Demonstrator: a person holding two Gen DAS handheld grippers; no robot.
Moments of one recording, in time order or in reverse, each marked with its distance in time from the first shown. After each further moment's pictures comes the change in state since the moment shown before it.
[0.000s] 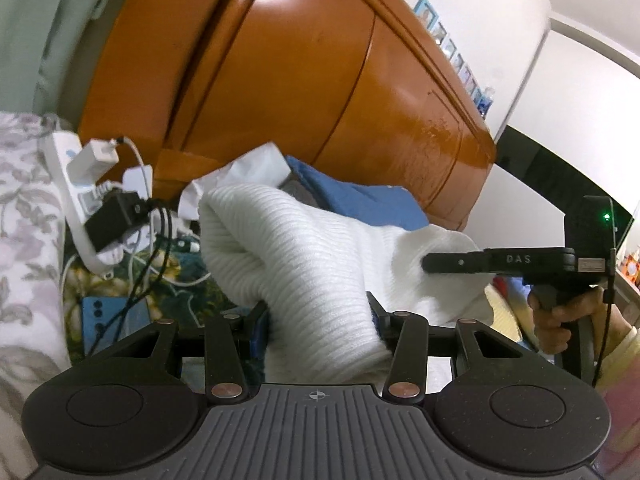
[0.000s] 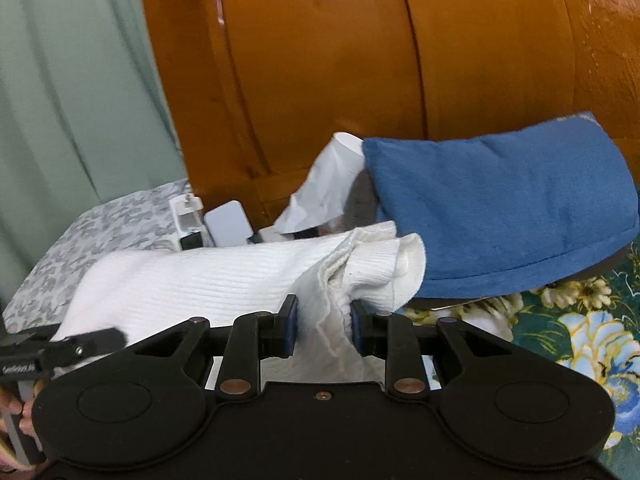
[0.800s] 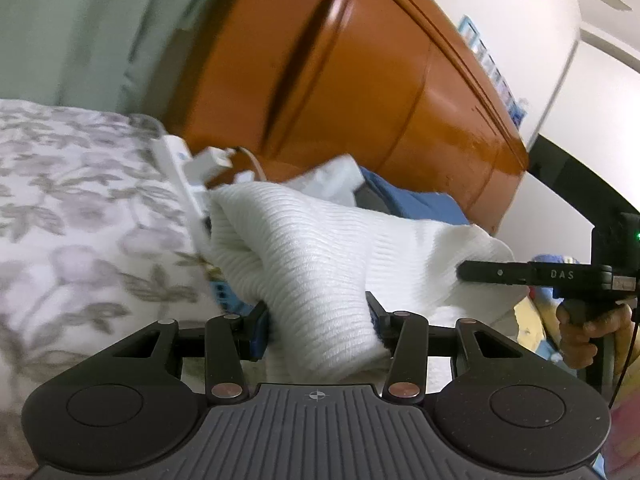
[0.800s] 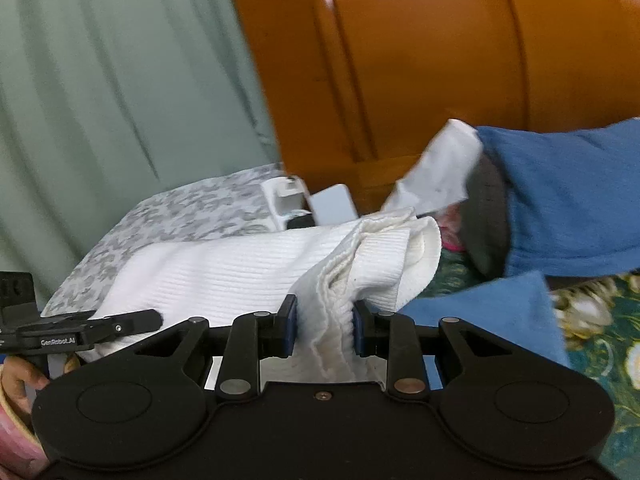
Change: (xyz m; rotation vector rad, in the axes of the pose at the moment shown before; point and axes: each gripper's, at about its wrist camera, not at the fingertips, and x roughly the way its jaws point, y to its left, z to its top) left arm -0.092 0.070 0.006 -0.023 0.015 0.078; right arm 0.006 0.101 -0.026 -0.023 -0.008 0.131
